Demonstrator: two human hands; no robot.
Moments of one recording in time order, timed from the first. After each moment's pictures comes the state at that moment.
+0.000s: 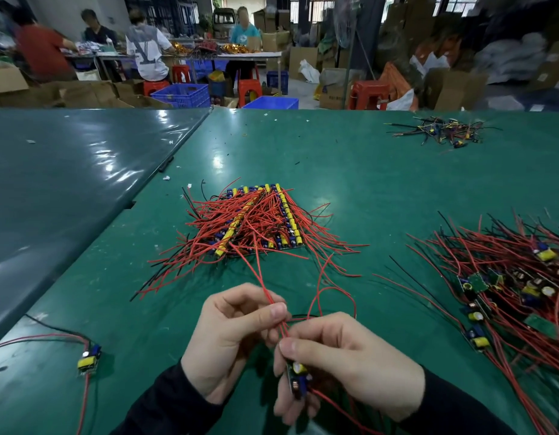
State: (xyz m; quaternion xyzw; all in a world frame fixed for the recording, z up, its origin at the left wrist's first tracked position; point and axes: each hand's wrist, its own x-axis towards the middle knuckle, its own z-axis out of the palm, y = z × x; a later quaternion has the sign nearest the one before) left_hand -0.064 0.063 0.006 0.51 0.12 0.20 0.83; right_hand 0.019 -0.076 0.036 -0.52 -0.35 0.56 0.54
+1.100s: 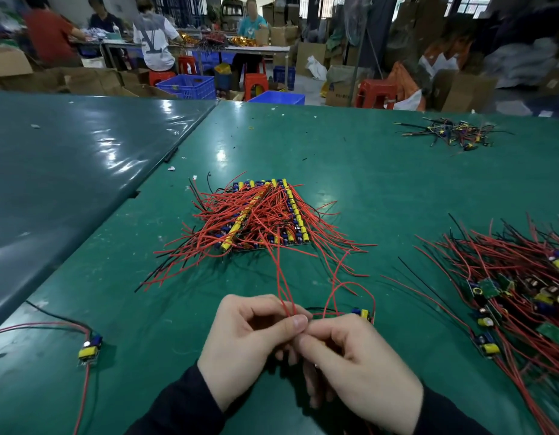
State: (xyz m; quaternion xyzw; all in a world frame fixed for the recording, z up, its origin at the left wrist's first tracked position) left_hand -0.065 0.058 0.001 0.68 0.11 0.21 0.69; right_hand 0.015 -0.075 0.021 -0.74 -0.40 0.30 0.45
